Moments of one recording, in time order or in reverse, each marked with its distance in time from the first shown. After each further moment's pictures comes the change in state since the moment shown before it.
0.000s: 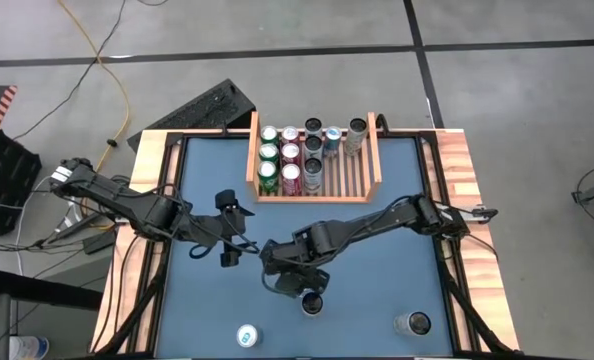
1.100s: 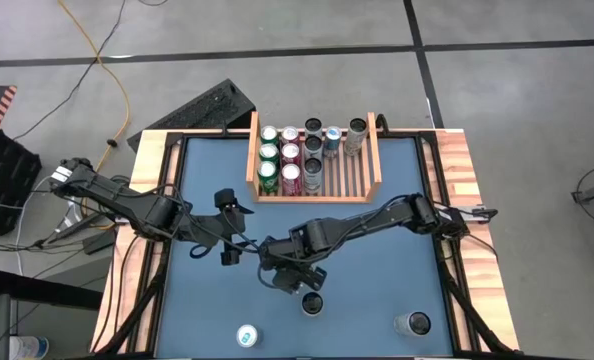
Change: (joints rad) left arm 0.001 0.000 0.000 -0.008 -0.027 0.002; right arm -0.016 0.022 0.002 0.002 -0.016 0.010
